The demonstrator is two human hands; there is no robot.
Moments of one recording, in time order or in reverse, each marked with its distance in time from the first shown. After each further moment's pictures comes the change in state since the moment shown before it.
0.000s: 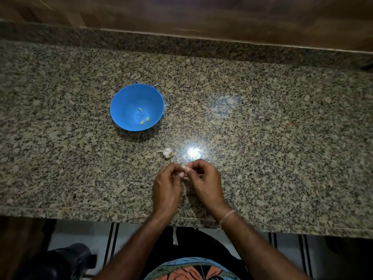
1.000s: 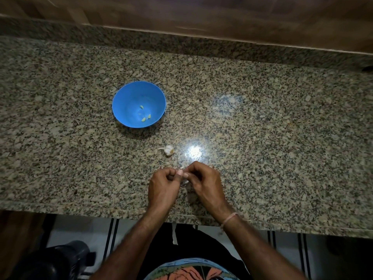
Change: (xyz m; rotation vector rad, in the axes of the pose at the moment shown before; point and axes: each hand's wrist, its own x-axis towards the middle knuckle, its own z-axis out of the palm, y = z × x) left_hand 0.000 -0.004 -0.011 0.006 -0.048 -0.238; right_hand -0.009 0.005 -0.003 -0.160 -0.111 -0.195
